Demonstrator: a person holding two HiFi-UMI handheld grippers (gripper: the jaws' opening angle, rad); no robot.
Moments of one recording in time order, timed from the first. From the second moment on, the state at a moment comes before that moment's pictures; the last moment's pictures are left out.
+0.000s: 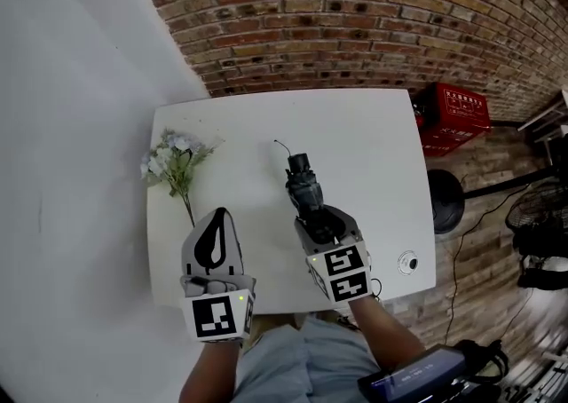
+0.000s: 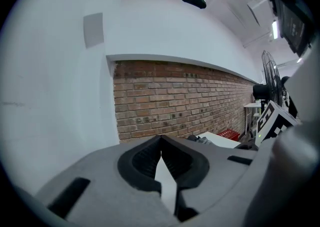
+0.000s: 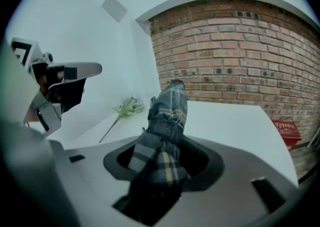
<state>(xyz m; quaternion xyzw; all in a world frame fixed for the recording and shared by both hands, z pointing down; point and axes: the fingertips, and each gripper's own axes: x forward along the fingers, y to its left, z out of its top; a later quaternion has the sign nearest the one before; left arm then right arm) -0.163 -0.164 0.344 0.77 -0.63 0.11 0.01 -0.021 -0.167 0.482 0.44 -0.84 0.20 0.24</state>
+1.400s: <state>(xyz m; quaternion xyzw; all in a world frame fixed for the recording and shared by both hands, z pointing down) -0.154 -0.070 0.184 0.72 -0.68 0.00 -0.13 0.023 -0.114 0.187 0.48 -0.87 -0.09 0.01</state>
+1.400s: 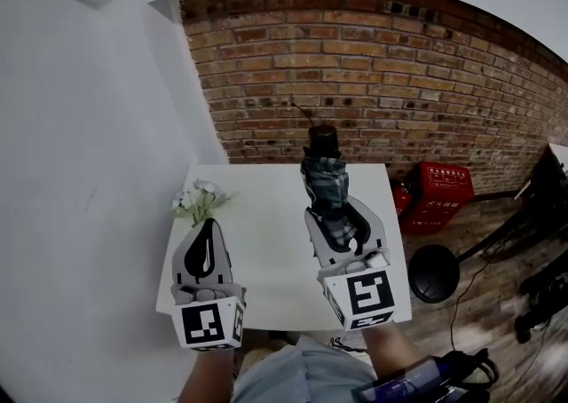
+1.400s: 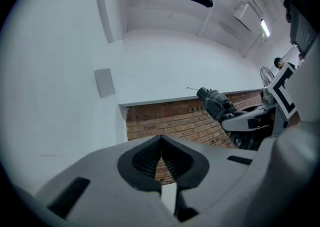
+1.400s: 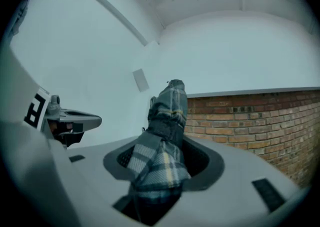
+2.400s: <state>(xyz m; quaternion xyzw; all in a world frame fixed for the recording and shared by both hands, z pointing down) -0.146 -0.069 0.158 0.73 -0.67 -0.03 -0.16 0.026 -0.106 0.166 0.49 -0.86 -0.12 -0.04</state>
